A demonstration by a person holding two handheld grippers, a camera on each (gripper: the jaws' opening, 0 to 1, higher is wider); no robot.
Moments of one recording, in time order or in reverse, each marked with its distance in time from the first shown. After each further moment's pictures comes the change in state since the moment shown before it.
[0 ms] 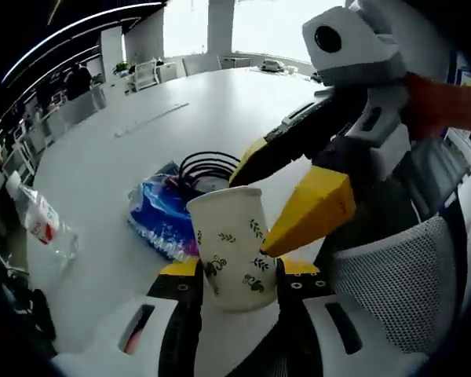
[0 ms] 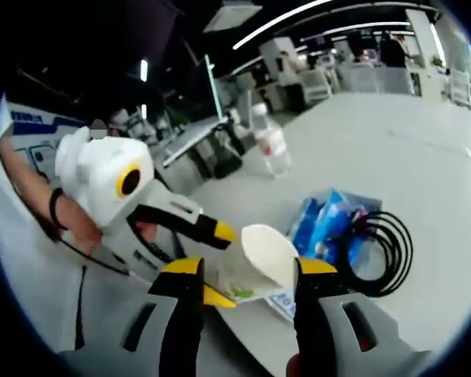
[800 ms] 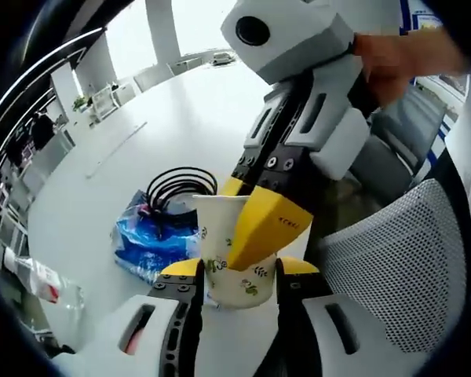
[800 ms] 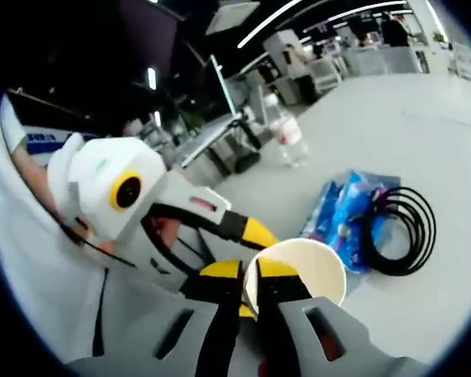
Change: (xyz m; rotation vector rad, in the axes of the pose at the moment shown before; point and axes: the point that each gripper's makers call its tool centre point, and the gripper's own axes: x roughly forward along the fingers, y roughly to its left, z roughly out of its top) left arm 0.008 -0.022 0.009 0.208 0.021 -0.071; right arm -0.009 0.017 -0.013 0.103 -0.021 0.107
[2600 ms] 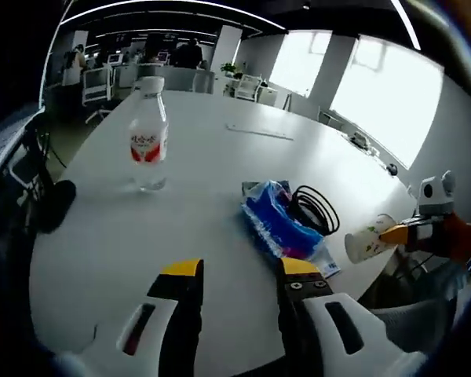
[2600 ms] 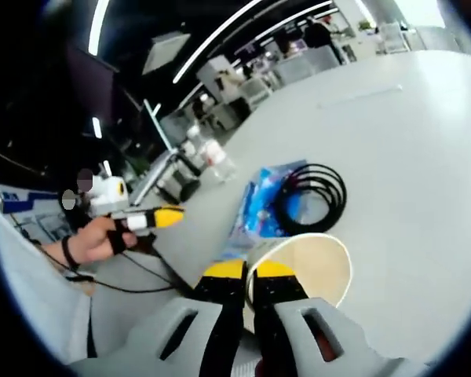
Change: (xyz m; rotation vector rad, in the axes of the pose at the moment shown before) left arm -0.075 0.115 -0.088 -0.857 -0.265 0.382; right arm -0.062 -0.061 -0.021 0.245 -0.155 -0.263
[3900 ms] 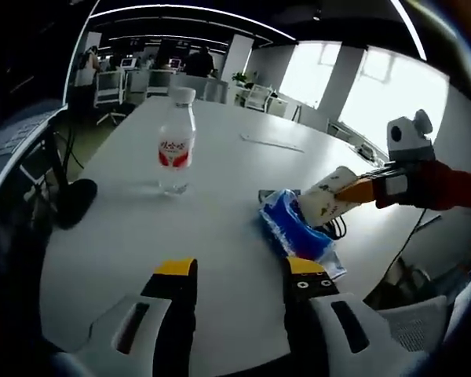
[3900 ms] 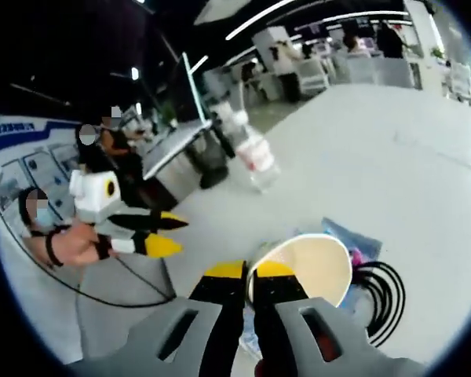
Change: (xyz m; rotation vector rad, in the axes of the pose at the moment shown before) left arm -0.021 0.019 0.003 0.003 -0.039 0.020; right arm 0.121 0.068 0.069 -0.373 0.224 0.140
